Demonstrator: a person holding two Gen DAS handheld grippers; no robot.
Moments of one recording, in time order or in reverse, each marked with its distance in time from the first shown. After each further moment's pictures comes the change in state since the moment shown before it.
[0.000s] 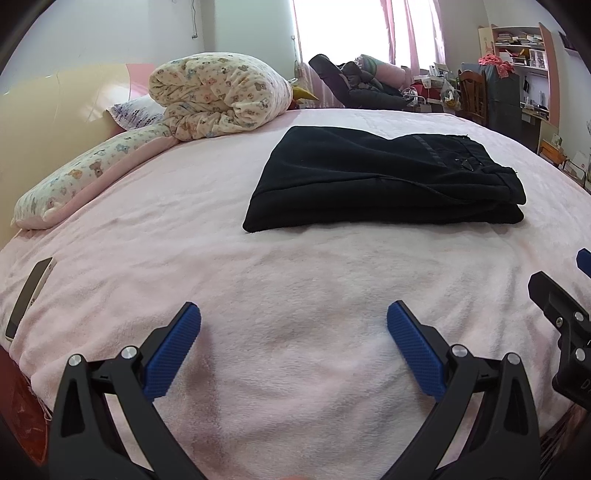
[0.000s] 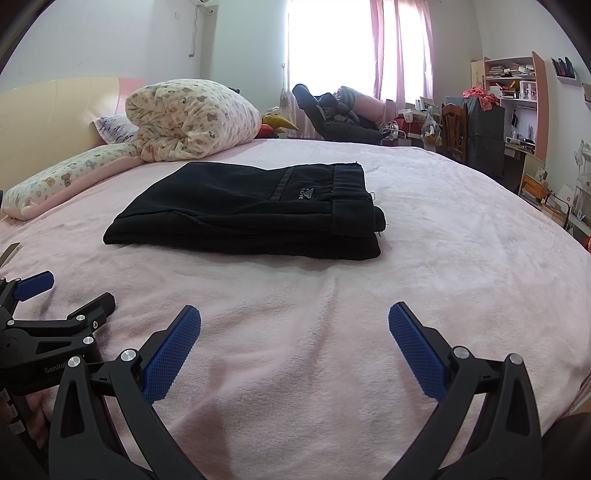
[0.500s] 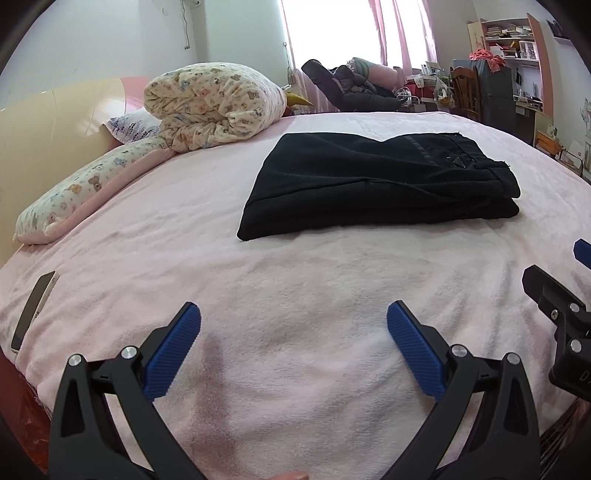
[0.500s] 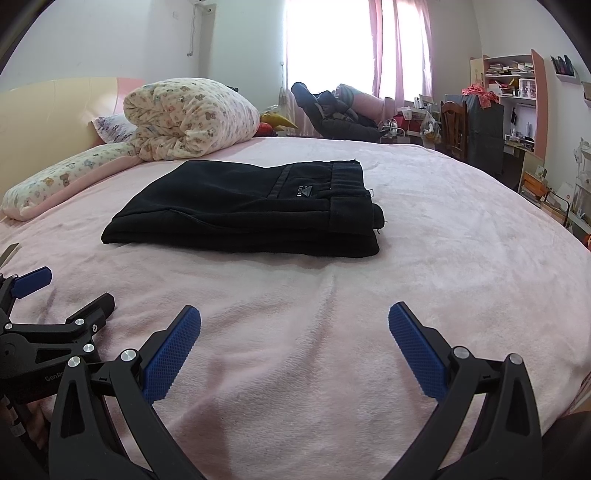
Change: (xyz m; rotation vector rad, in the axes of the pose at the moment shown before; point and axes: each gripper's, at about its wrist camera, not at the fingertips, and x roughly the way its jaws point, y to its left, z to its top) left arm -0.005 -0.005 0.003 0.045 -0.024 0.005; right arm 0.001 -0.002 -0.002 0.003 0.005 -0.003
